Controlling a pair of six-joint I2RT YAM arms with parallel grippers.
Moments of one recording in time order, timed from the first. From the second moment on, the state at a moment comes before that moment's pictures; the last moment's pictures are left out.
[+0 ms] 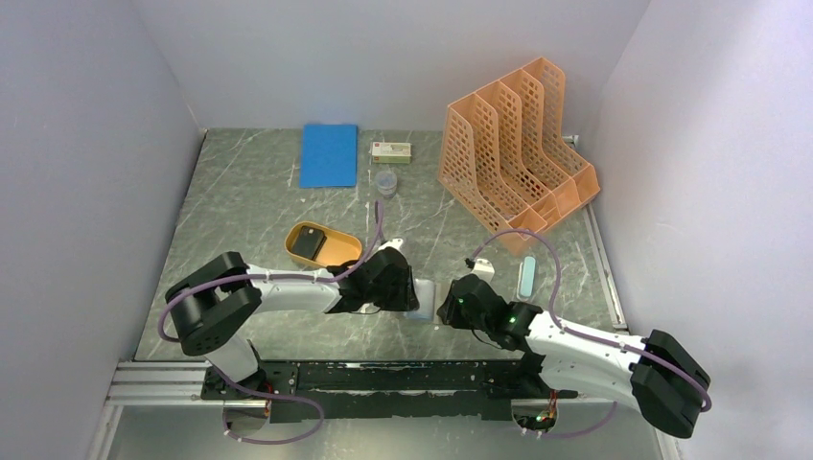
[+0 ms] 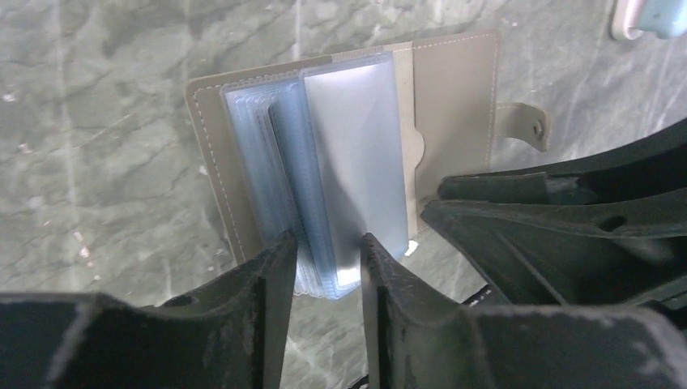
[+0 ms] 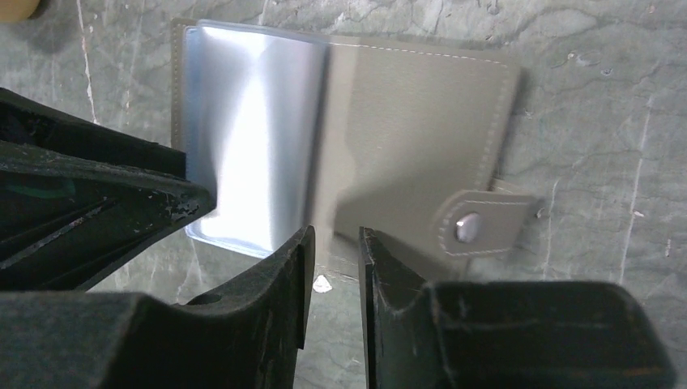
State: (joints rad) left arm -1.05 1.62 0.77 0.03 -0.04 -0.90; right arm 0.91 0.94 0.28 -0.17 0.24 0.89
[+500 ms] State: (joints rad) left arm -1.04 1.63 0.74 0.19 0.07 -0.91; right arm 0.90 0.91 0.27 -0.15 0.22 0.90
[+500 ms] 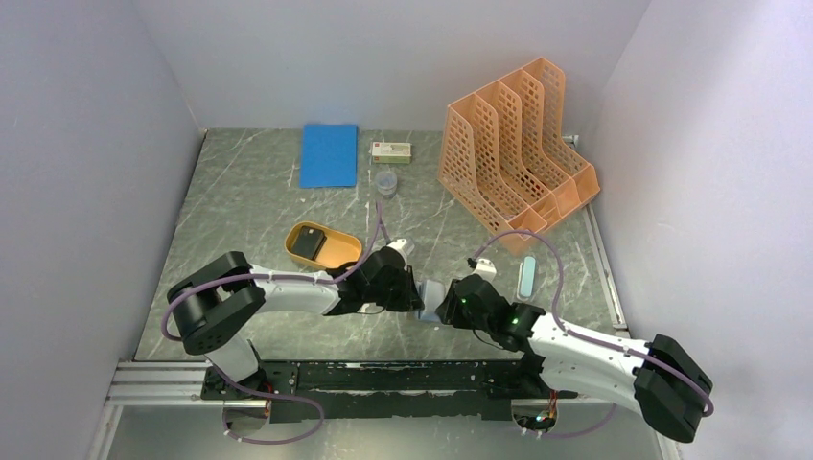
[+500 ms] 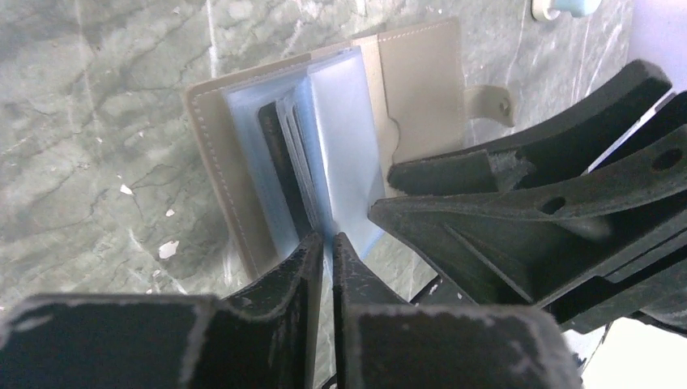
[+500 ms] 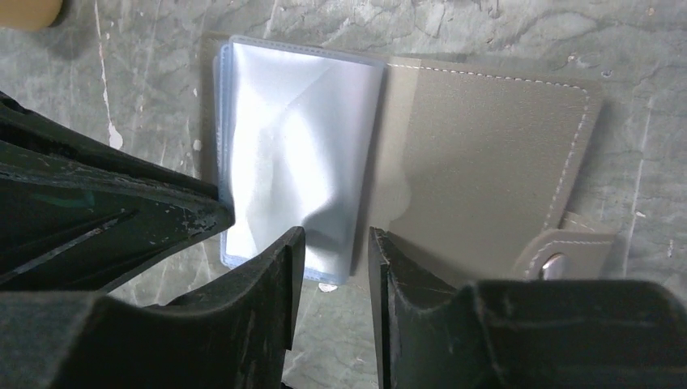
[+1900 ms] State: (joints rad) left arm -1.05 1.48 0.58 0.14 -0.02 -0.97; right arm 0.93 1.20 0.47 -0.19 0.29 0.80
